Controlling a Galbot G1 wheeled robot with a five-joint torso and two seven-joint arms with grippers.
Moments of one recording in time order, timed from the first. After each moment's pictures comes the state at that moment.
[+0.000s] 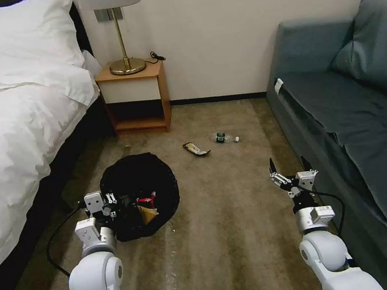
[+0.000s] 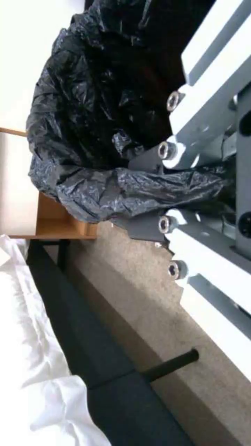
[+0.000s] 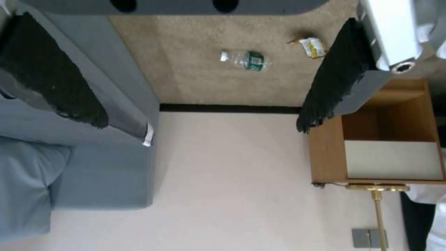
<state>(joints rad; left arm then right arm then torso) 1.35 -1.50 -0.63 -2.05 -0.12 0.32 -0.15 -1.30 1.25 0.46 1.73 0.25 0.28 0.15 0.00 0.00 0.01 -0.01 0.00</state>
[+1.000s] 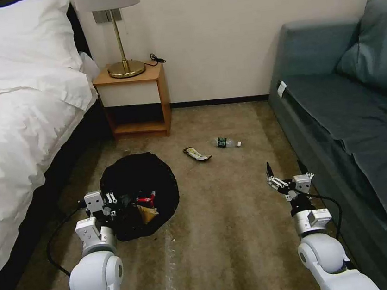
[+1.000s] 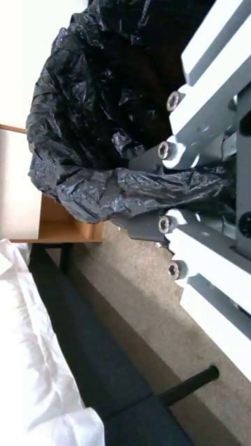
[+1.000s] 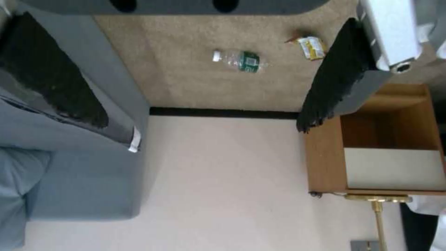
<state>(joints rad) 1.35 -1.50 -0.63 -2.05 -0.12 0.32 -0.15 -1.31 1.26 0.45 1.71 0.24 0.29 0.12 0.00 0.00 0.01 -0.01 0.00</state>
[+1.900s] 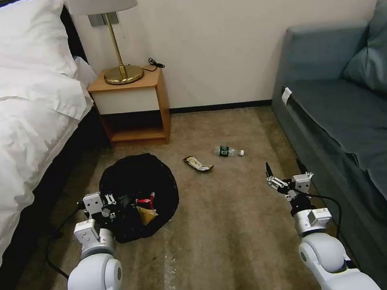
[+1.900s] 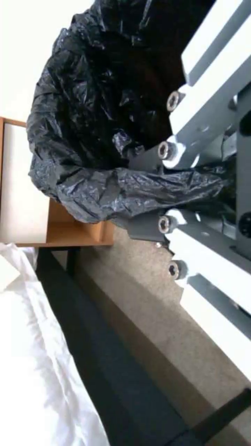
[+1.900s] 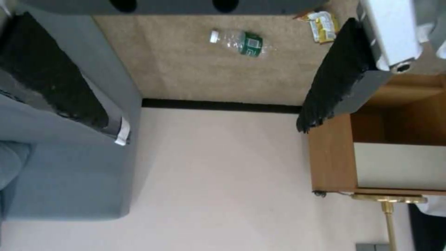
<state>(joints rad) 1.36 -1.49 -0.63 -2.06 -0.12 0.32 -0.15 -1.30 1.25 0.45 1.71 0.24 0.29 0.12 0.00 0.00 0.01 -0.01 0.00</state>
